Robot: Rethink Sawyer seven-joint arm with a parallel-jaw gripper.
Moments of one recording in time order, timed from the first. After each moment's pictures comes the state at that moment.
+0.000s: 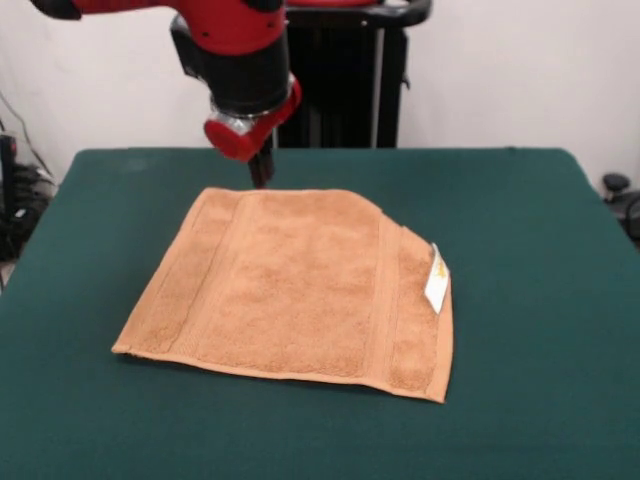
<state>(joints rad) -0.78 -0.62 0.65 1.74 -0.64 0.99 0.92</state>
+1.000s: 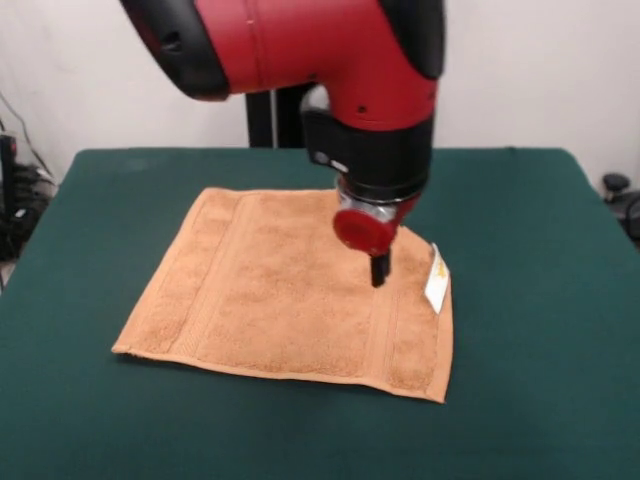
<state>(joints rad) -0.53 -0.48 0.65 1.43 -0.64 0.95 0.92</state>
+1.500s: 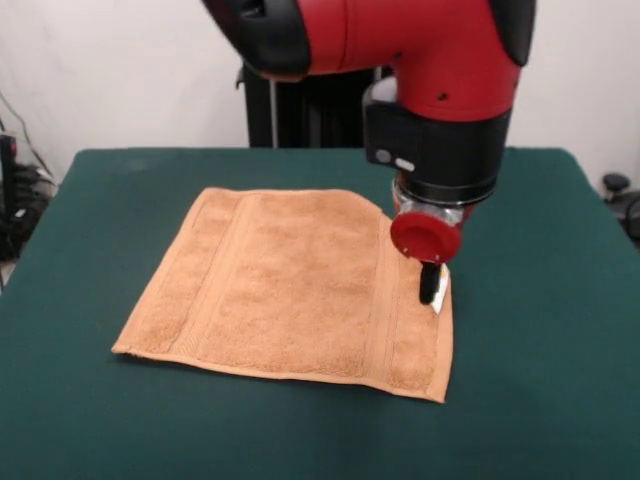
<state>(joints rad) -0.42 -0.50 0.62 1.34 -0.64 0.95 0.92</state>
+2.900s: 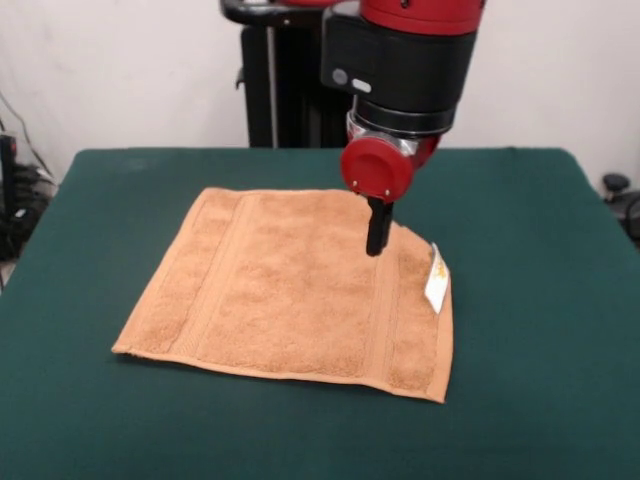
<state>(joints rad) -0.41 -0.65 0.52 1.45 -0.63 0.90 0.92</state>
